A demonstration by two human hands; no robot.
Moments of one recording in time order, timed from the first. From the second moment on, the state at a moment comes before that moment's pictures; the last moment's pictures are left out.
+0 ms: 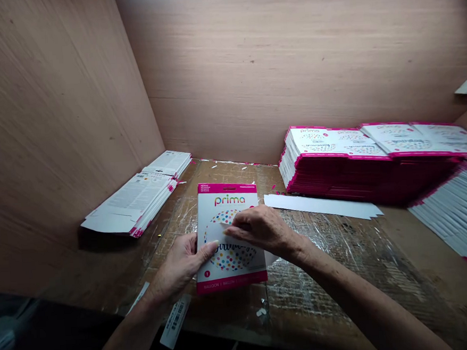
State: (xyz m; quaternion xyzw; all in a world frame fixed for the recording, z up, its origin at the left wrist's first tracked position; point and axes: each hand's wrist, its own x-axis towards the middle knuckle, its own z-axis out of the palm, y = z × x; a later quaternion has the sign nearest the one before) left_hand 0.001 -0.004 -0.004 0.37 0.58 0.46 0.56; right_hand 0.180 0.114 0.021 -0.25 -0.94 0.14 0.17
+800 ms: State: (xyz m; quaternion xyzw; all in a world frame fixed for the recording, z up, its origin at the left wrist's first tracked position) left_hand 0.028 -0.011 0.003 0.29 0.57 0.52 0.56; right_hand 0.242 0.080 -0.025 -0.39 -0.82 -0.08 0.42
